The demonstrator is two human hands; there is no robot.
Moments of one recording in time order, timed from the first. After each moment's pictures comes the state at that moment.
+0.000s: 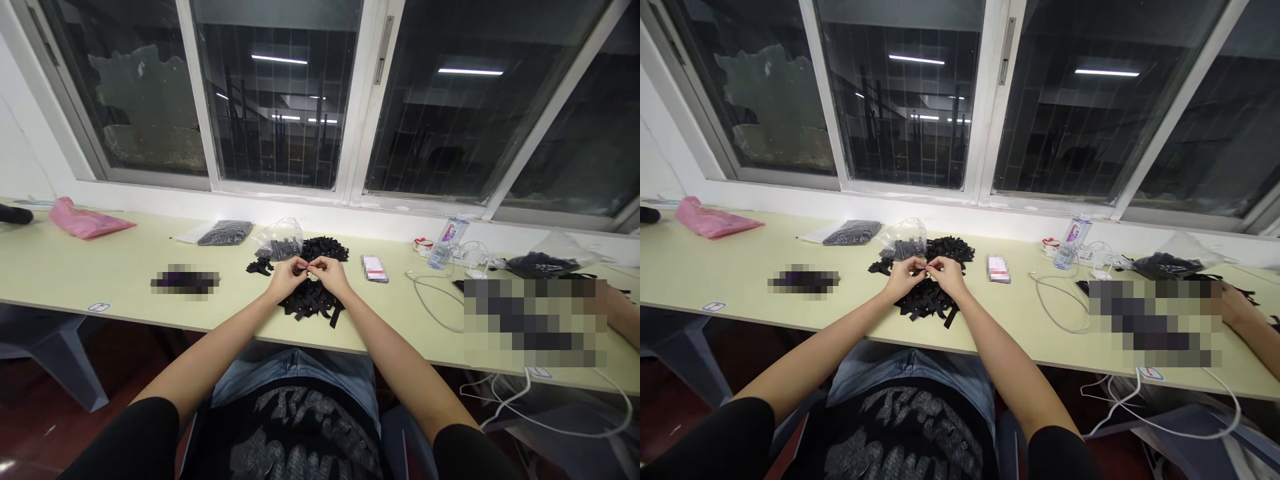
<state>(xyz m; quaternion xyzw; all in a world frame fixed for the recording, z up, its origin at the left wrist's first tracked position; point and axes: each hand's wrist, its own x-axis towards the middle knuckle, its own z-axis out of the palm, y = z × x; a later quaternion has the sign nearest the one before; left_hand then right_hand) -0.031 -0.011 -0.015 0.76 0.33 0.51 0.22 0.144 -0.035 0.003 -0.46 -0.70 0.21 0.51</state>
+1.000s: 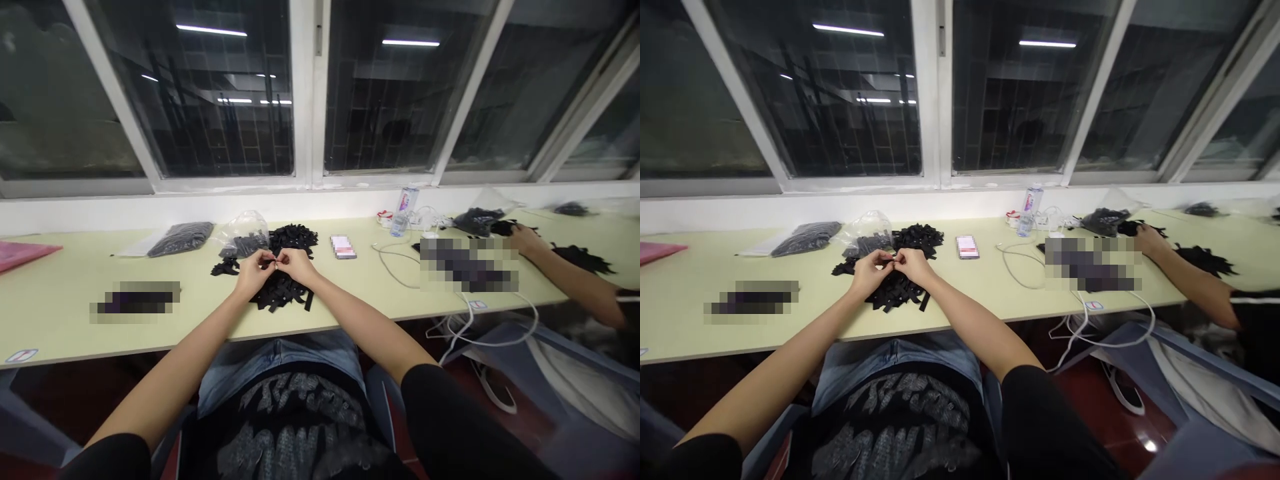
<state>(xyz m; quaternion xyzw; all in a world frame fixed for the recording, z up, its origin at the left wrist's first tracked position) -0.033 -0.011 -0.007 0.78 0.36 0.49 0.16 0.140 -0.031 -0.002 -0.44 -0.74 0.17 0.48</state>
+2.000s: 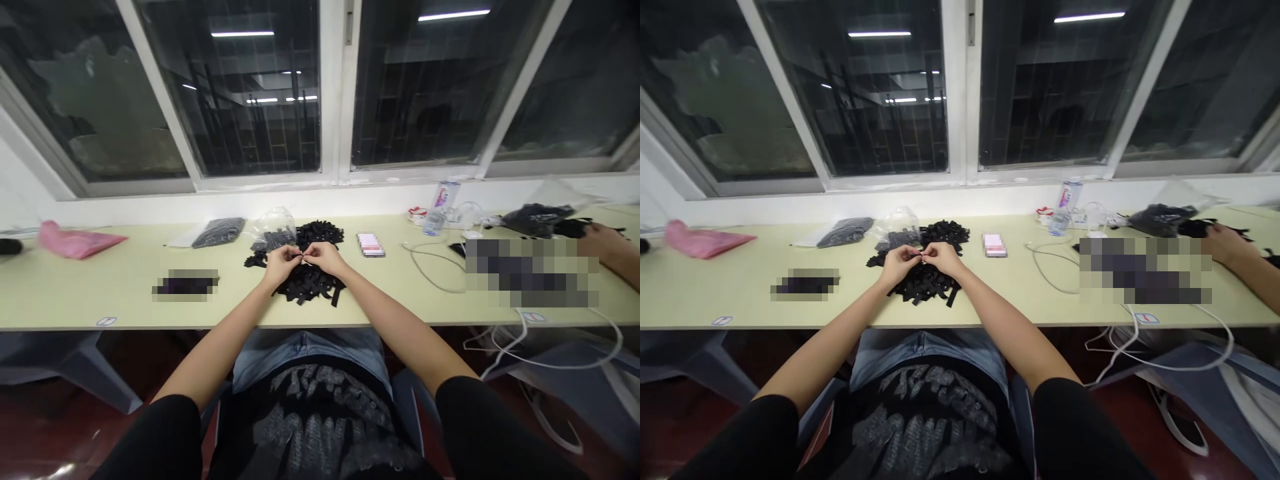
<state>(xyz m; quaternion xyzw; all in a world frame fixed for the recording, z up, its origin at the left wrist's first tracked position) -0.035 0.001 -0.014 0.73 0.33 0.51 0.33 0.152 -0.013 -0.014 -0.42 -0.72 0.25 0.49</state>
